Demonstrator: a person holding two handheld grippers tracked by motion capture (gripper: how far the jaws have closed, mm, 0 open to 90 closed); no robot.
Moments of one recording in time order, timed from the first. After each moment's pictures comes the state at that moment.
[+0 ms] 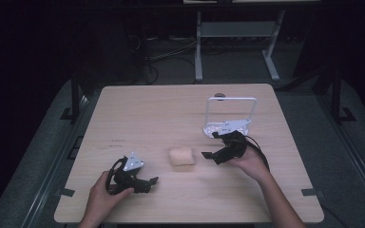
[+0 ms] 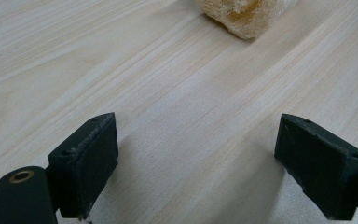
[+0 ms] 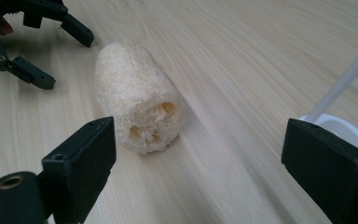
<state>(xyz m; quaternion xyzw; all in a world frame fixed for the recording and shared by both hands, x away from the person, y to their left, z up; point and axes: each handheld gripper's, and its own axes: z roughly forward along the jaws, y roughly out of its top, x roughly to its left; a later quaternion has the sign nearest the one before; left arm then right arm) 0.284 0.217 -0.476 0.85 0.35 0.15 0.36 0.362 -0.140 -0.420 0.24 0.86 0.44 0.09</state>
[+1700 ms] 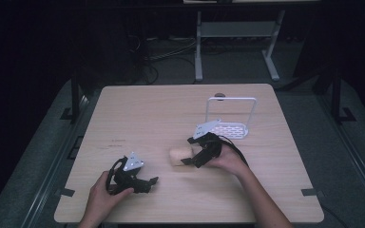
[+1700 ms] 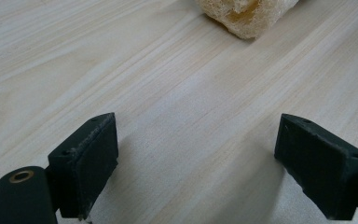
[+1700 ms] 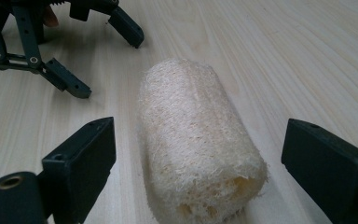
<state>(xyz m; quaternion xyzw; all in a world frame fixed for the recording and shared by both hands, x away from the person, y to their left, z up) 0.284 0.216 -0.476 0.85 0.35 0.15 0.36 0.382 -0.075 -0.444 0.15 0.89 0.44 0.01</state>
